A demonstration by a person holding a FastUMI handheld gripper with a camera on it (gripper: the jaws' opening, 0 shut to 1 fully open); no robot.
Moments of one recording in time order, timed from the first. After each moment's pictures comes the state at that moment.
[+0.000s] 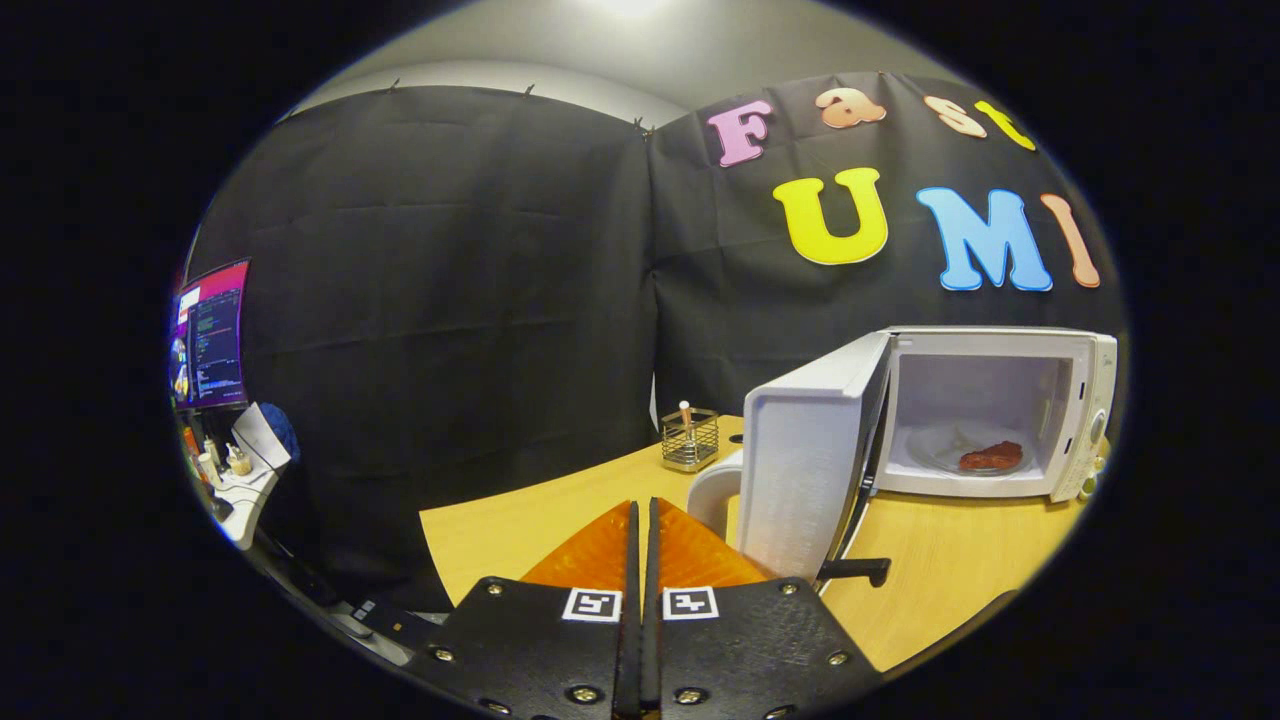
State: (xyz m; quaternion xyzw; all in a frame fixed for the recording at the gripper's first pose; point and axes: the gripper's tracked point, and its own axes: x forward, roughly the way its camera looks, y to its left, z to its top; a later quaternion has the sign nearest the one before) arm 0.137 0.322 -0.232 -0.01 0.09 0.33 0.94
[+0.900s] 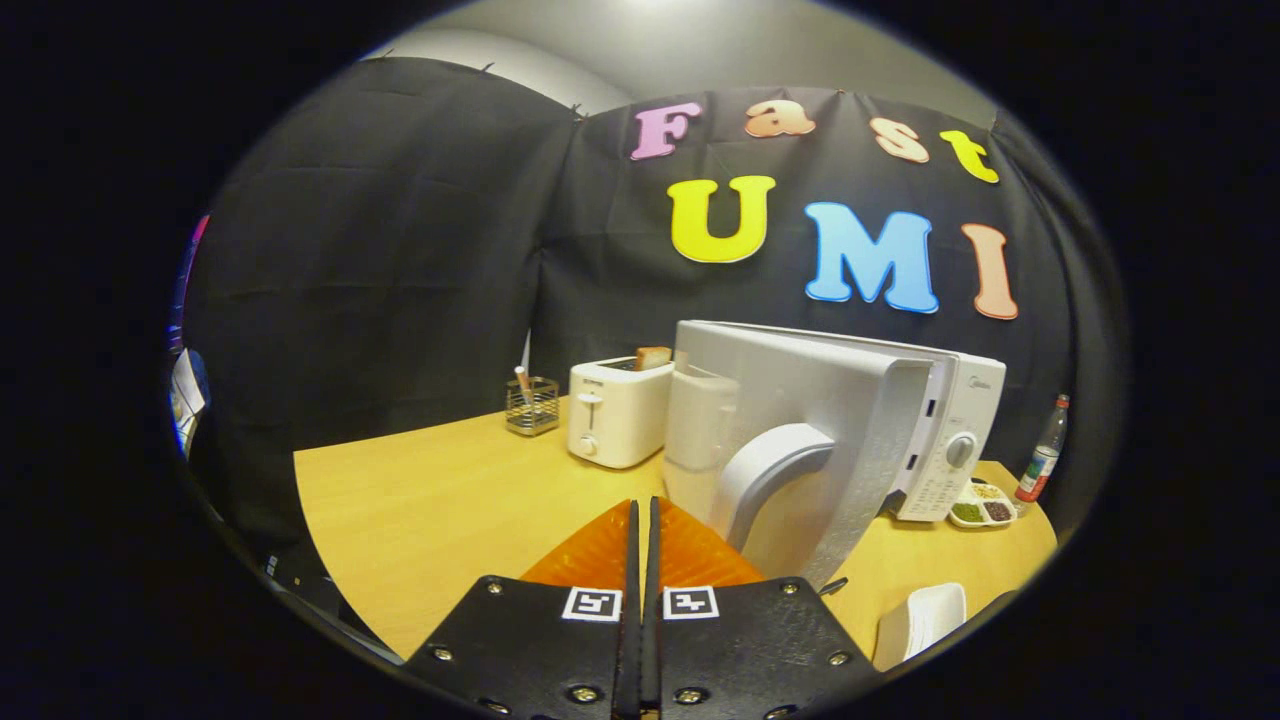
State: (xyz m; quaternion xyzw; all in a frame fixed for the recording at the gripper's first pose) arm 0.177 0.140 -0.248 -0.06 0.12 0.17 0.98
